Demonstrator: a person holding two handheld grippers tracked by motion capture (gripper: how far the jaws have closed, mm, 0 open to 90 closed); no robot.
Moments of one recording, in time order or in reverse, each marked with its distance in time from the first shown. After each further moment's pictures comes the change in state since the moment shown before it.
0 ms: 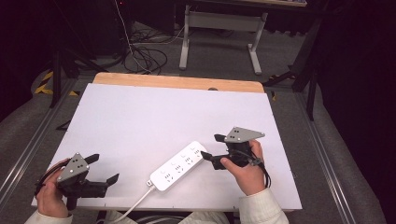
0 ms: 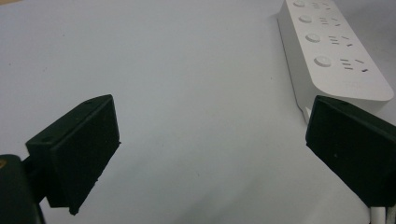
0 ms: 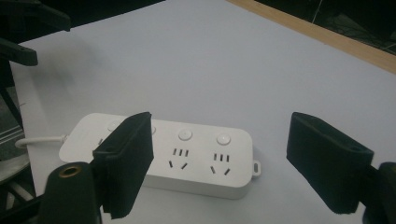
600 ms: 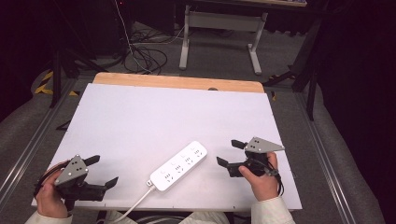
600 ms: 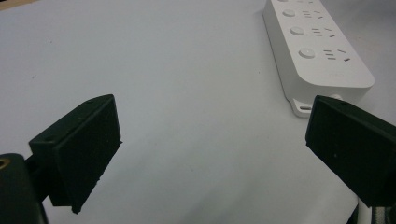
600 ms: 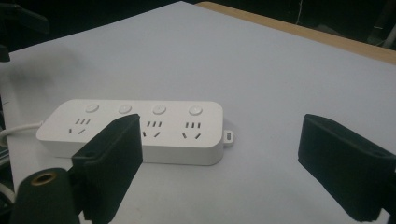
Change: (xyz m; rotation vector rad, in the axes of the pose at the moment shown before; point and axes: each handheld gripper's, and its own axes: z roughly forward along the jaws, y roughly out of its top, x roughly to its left) left arm 0.000 -0.001 -0.005 -0.002 -0.037 0.065; right arm -0.022 -0.051 -0.022 -0.093 -0.038 0.064
